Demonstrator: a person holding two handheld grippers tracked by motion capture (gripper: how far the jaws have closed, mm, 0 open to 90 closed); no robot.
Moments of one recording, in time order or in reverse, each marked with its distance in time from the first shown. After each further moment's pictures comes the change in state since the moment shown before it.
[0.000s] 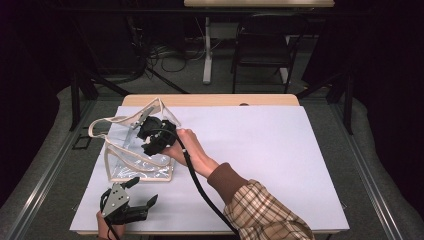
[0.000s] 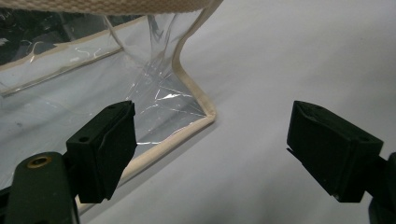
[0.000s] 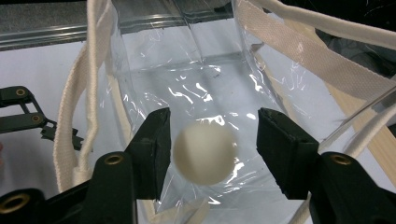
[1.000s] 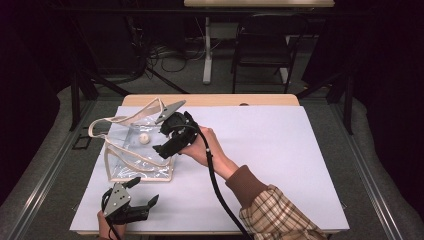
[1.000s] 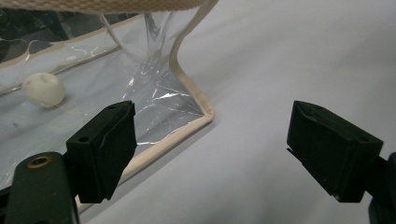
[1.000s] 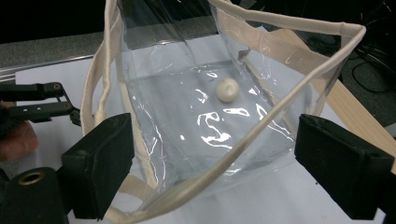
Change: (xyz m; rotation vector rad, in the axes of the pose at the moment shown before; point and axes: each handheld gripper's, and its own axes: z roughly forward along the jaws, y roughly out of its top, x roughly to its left) left arm -0.001 0.001 0.002 0.005 -0.001 -0.001; right arm -0.021 -0.031 -0.048 -0.109 0.037 0.060
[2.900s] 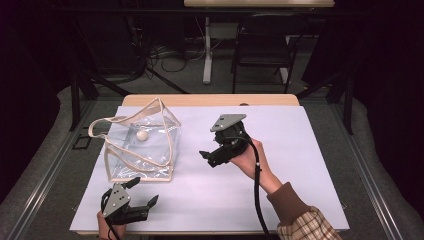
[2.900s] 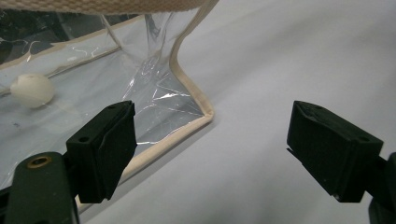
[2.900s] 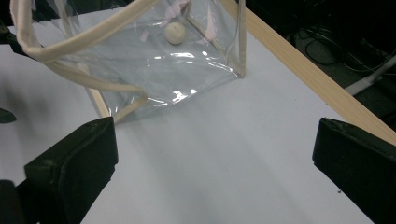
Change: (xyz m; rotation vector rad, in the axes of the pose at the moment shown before) left arm 0.000 0.000 -0.001 0.002 -0.003 0.000; right arm -0.033 -0.097 -0.067 -0.030 -0.141 0.085
